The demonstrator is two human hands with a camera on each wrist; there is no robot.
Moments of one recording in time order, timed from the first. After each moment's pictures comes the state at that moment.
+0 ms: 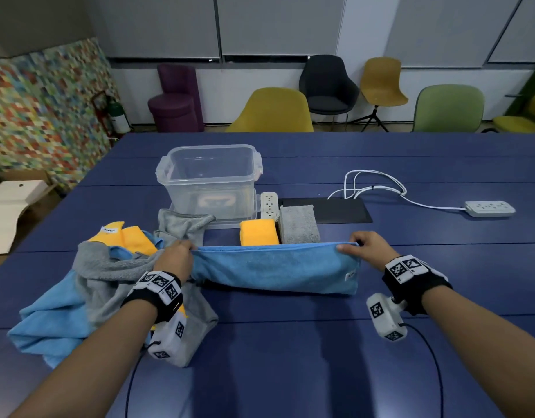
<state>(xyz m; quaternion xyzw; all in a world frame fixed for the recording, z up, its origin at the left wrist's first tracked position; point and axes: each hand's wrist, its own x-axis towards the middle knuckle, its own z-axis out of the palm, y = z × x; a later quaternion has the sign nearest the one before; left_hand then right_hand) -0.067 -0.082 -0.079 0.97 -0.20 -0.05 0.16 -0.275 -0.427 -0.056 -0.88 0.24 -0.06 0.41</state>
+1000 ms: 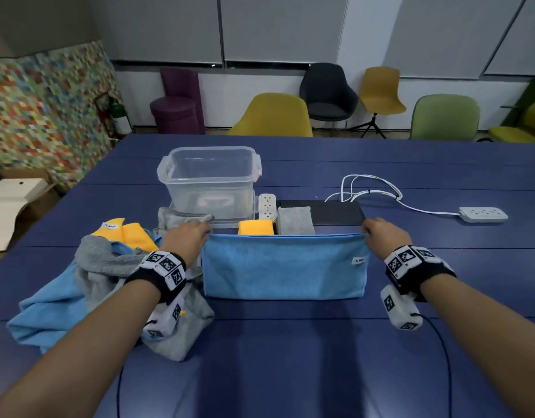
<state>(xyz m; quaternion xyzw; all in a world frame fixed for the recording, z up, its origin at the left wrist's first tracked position) -0.085 -0.100 -0.029 0.95 -0.32 0.00 0.06 -0.286 -0.443 -0.024 -0.95 0.31 -0.02 0.06</state>
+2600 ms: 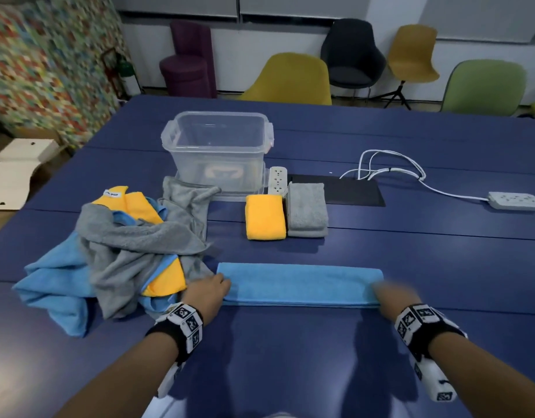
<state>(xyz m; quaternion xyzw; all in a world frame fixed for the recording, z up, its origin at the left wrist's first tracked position) -0.158 -0.076 -0.165 0.89 -0.42 -0.14 -0.10 -0.352 -0.419 -0.142 -0.93 0.20 0.28 -0.11</state>
